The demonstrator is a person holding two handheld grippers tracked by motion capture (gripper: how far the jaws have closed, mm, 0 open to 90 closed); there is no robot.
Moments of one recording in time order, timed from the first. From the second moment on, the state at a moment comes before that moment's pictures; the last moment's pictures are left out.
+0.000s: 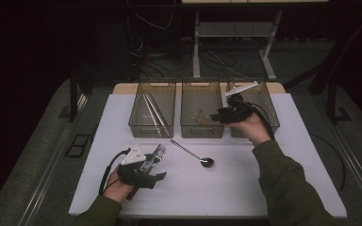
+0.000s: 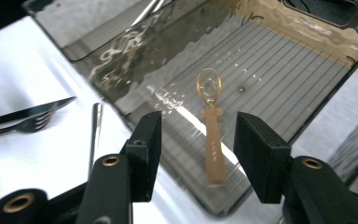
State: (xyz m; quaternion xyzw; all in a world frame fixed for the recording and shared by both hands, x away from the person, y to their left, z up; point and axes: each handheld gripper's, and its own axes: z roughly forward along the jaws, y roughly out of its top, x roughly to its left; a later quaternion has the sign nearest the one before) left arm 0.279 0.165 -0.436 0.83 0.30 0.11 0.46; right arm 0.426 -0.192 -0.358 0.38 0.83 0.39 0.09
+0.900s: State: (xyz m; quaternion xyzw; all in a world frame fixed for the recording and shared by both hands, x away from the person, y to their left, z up) left arm 0.278 0.165 -0.436 0.83 0.30 0.11 0.45; right arm 0.343 -0.227 -0.385 0.35 0.84 0.41 0.05
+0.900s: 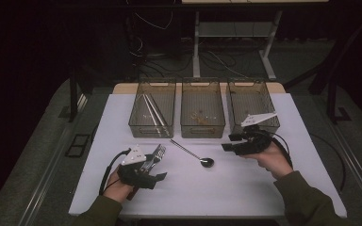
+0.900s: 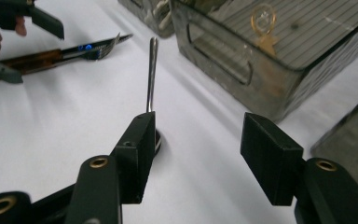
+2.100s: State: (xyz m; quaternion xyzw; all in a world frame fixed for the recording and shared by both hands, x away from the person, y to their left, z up) left arm 0.279 0.166 -0.435 0.83 0.30 0.11 0.46; right arm 0.330 -0.176 -0.434 0.34 0.86 0.38 0.02
